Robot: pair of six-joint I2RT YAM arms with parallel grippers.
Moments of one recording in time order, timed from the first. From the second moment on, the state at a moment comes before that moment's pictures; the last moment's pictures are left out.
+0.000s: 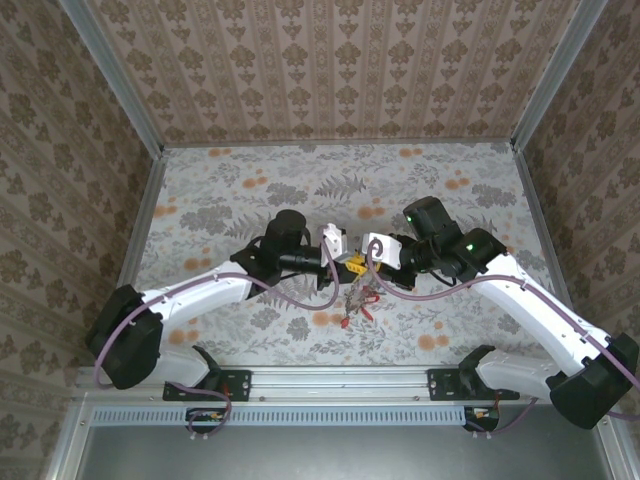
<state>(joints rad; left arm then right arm) -0.85 1.37 0.83 0.17 0.77 0.27 0.57 1.13 1.07 -0.85 -0.40 -0.74</state>
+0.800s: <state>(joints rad) -0.86 1.37 0.81 0.22 0.77 0.29 0.48 1.06 1.00 -0.73 -0.60 -0.69</state>
